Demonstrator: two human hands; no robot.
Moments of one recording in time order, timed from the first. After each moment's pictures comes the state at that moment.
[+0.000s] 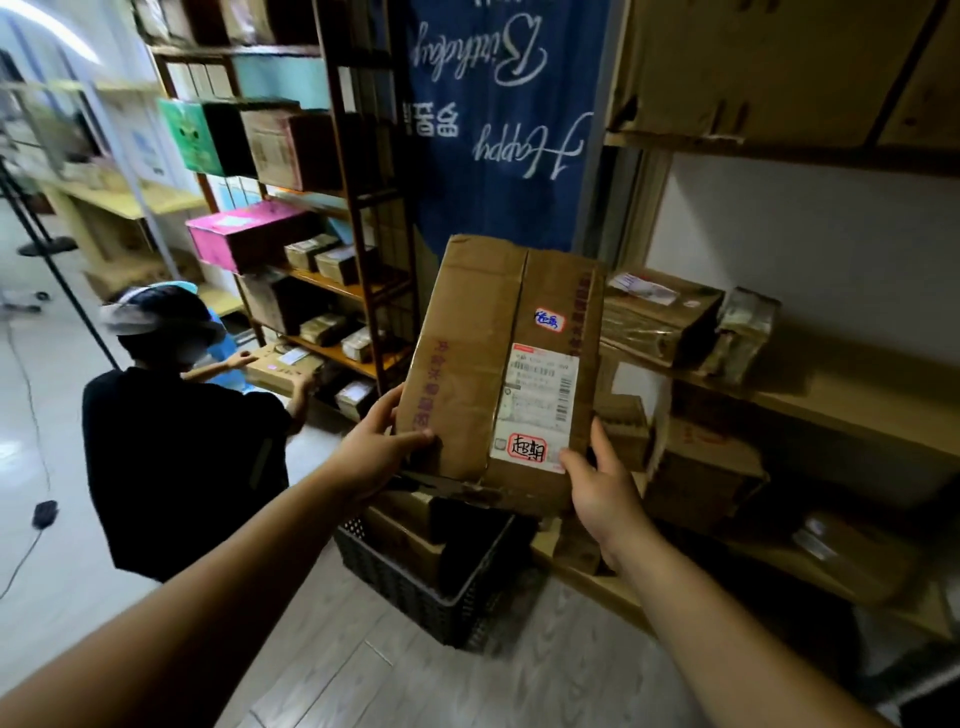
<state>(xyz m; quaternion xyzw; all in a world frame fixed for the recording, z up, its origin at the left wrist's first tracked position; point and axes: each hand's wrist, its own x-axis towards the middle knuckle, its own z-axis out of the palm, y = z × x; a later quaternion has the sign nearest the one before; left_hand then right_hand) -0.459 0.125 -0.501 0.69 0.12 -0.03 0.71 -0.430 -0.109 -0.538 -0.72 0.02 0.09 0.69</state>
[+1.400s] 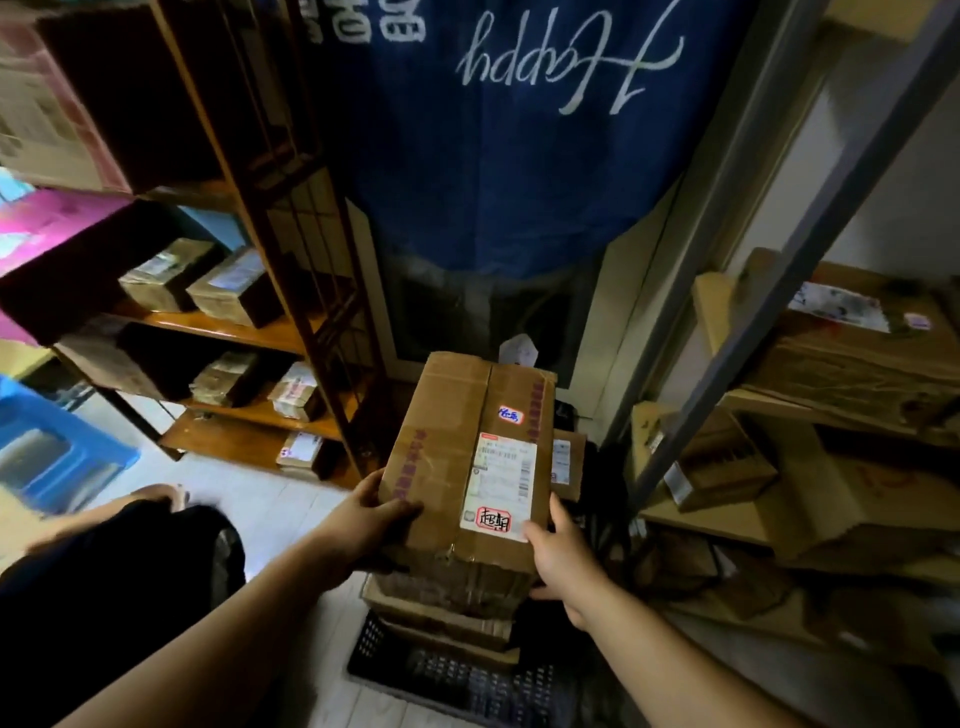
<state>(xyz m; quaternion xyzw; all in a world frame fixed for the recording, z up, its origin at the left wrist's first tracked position) -0.065 0.419 -0.625 0.74 0.19 -0.27 0.59 -0.108 0.206 -0.636 -0.68 0.30 0.22 0.63</state>
